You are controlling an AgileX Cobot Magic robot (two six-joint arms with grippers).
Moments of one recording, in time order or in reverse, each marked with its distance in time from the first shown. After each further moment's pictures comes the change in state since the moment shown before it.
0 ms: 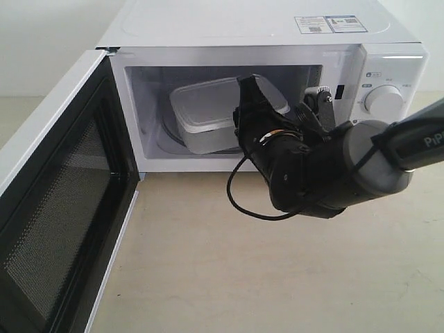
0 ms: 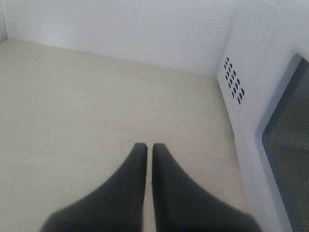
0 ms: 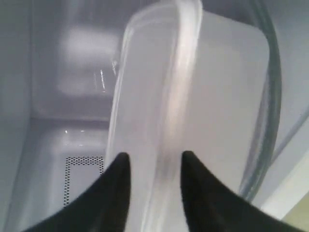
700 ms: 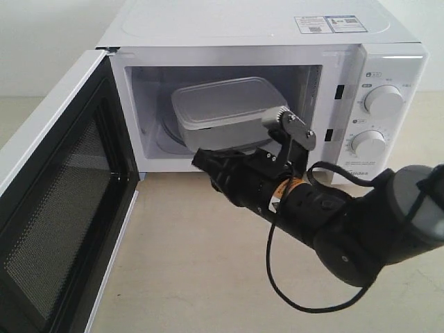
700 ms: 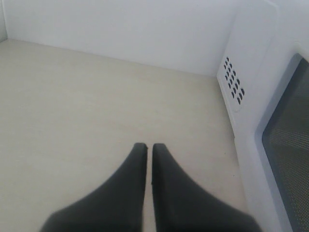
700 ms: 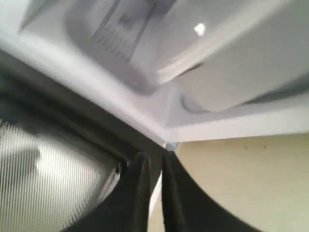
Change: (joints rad) left arm 0.000 0.000 0.000 0.000 0.000 0.000; right arm -0.002 -0.054 0.277 -0.717 -0.215 -0.177
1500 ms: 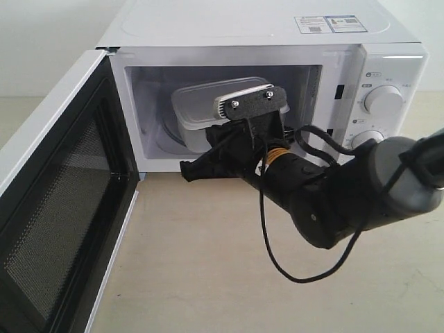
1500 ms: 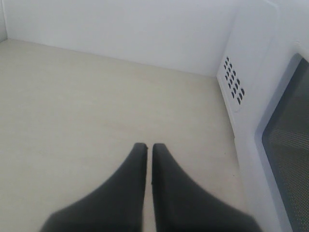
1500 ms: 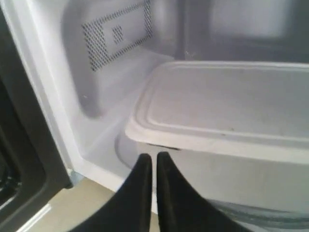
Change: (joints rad) left arm 0.000 0.000 0.000 0.000 0.000 0.000; right arm 0.000 0.015 -0.151 0.214 0.162 -0.812
